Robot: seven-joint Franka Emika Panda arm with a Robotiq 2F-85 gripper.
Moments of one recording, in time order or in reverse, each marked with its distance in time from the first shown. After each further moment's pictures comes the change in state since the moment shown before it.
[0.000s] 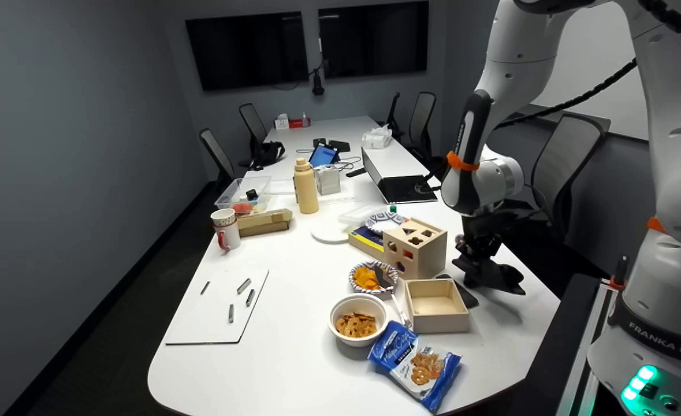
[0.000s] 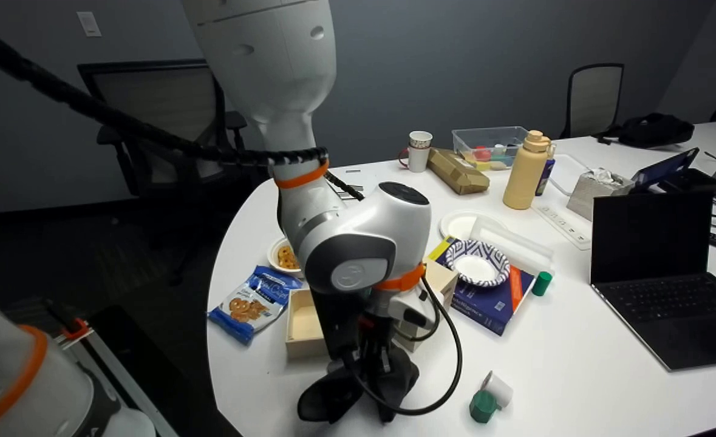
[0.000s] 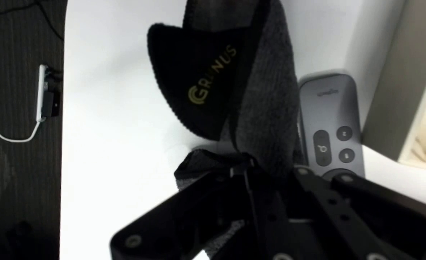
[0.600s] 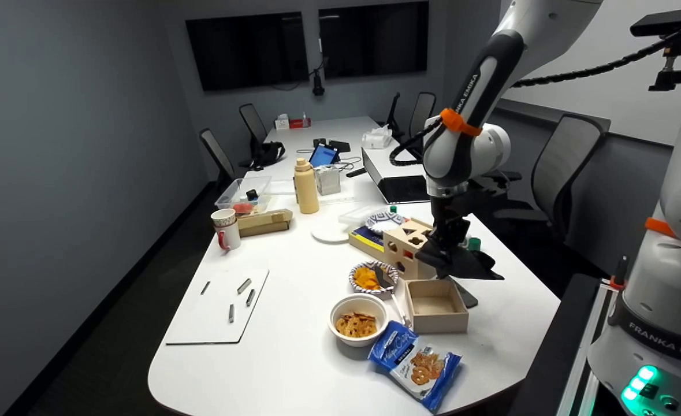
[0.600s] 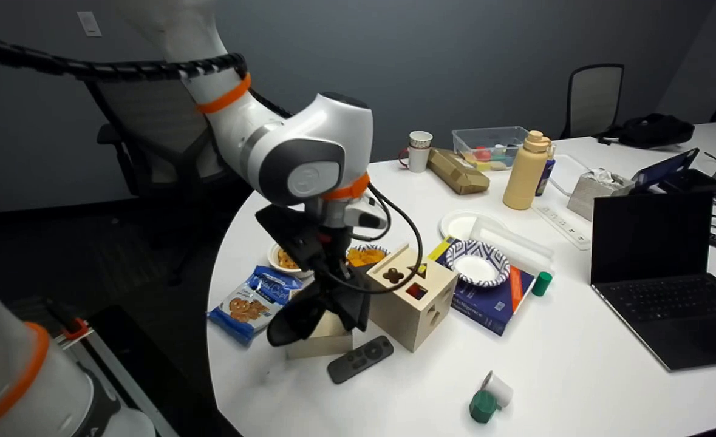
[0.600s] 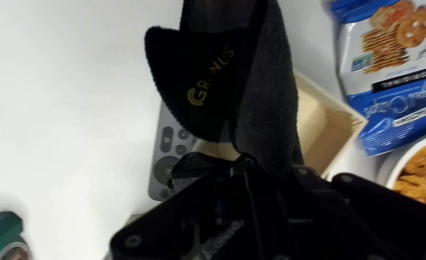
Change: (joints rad) arm 0.070 -0.342 0.191 -0.101 -0.032 -0.191 -0.091
